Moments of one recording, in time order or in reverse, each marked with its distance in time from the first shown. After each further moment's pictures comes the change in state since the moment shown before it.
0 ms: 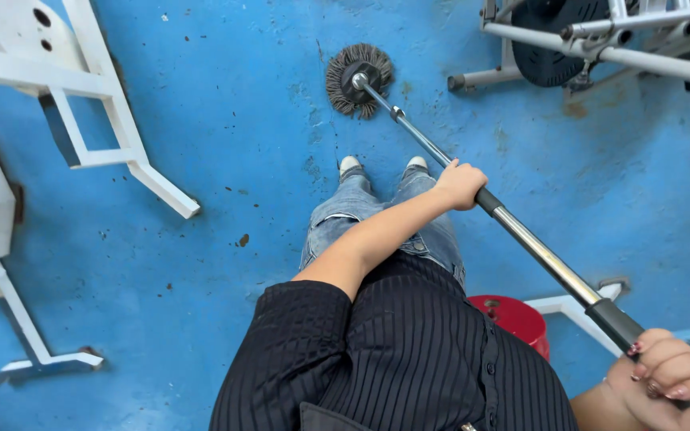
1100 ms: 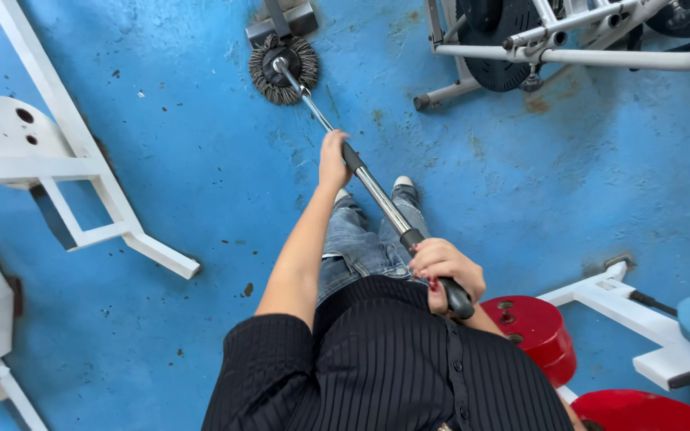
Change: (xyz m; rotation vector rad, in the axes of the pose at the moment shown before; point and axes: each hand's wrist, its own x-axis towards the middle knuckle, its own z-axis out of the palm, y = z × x) left_hand -0.064 -0.268 0.008 -0.329 0.996 -0.106; right_hand -0.001 0.062 0.268 0.328 -0.272 -0.330
